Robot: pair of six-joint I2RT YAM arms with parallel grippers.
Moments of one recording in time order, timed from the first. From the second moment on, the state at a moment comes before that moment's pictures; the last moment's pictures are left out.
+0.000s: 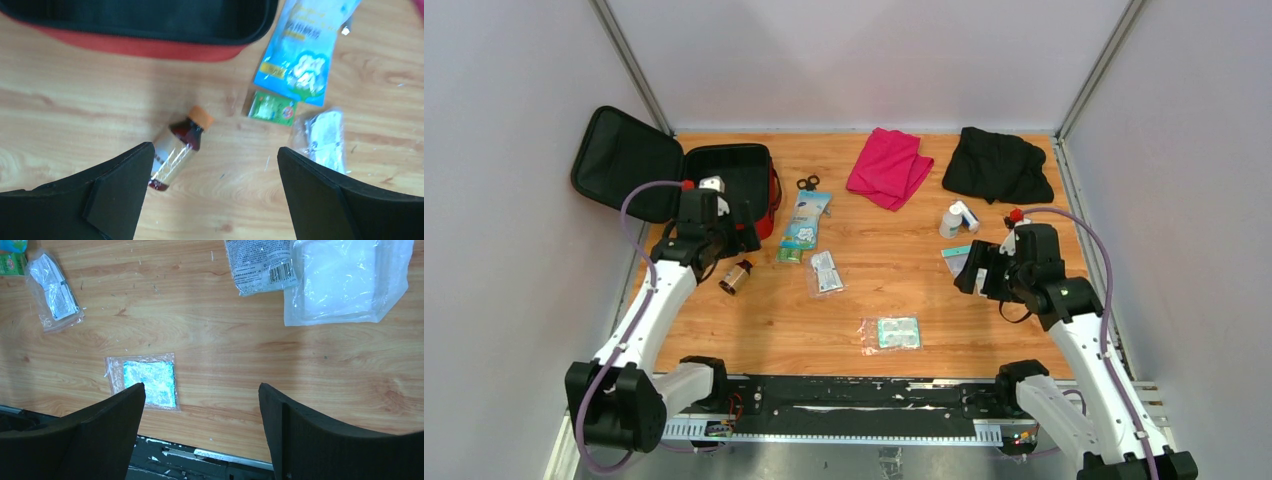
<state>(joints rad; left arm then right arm) -0.09 1.09 0.86 -0.50 -0.03 -0.29 0.19 0.76 0.79 -0.86 -0.14 0.35</state>
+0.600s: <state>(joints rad) -0.09 1.20 0.71 -0.43 -0.09 -0.35 0.19 0.75 0.74 -0.73 -0.20 0.32</state>
